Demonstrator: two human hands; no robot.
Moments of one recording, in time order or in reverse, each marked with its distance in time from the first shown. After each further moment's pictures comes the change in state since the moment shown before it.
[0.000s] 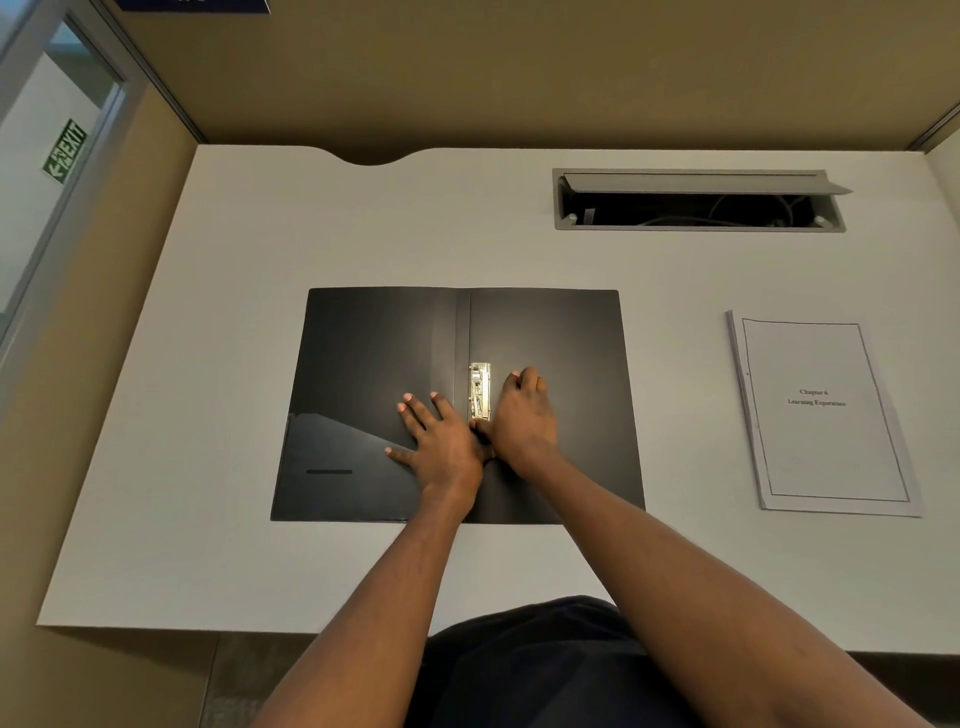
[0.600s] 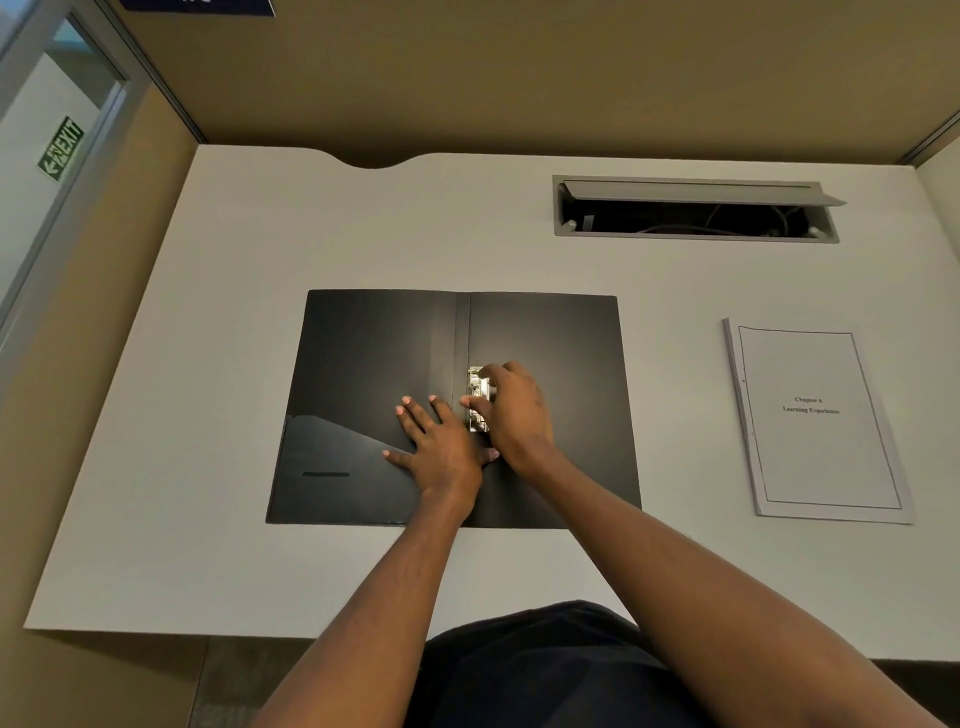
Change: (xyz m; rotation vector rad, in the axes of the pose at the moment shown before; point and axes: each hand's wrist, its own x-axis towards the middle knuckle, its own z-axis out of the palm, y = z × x) left_hand -0.005 0.002 -0.005 0.004 -0.004 0.001; right_hand -0.003 -0.009 -0.024 0.472 0.108 -0.086
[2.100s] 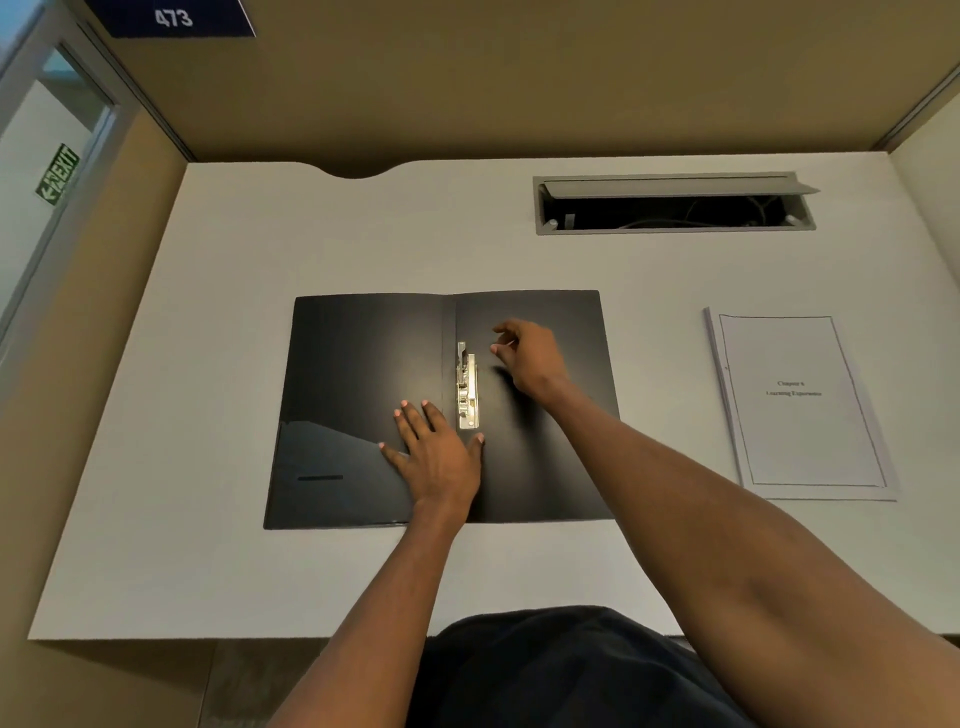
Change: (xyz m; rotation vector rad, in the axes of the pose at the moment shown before) left_hand -0.020 0.000 0.005 0.093 0.112 0.061; right_hand 0.067 0.041 -0.038 0.151 -0.047 0.033
